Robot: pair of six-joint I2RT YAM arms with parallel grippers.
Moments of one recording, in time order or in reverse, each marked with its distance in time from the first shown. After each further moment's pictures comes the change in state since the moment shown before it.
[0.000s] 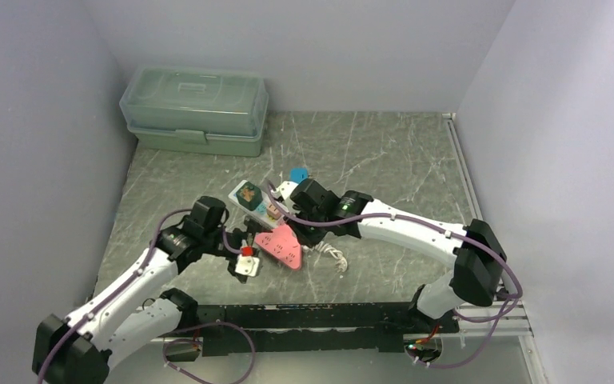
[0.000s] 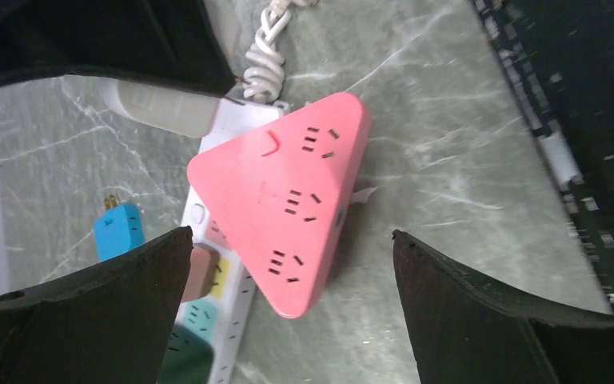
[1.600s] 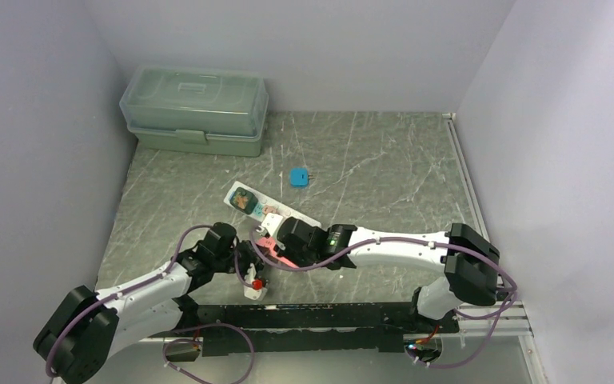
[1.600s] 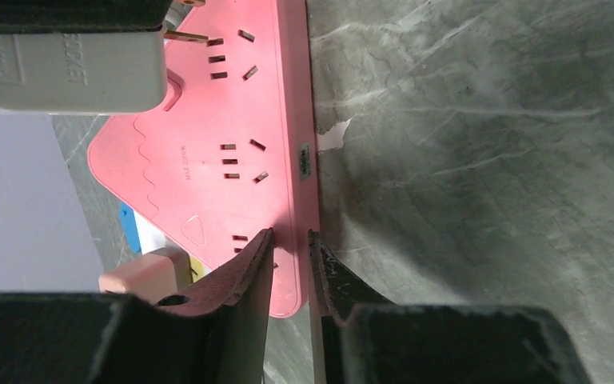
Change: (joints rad) left arm -0.136 0.140 -0.362 0.604 -0.320 0.253; right arm 0.201 0.024 -0.177 0.227 0.185 -0.050
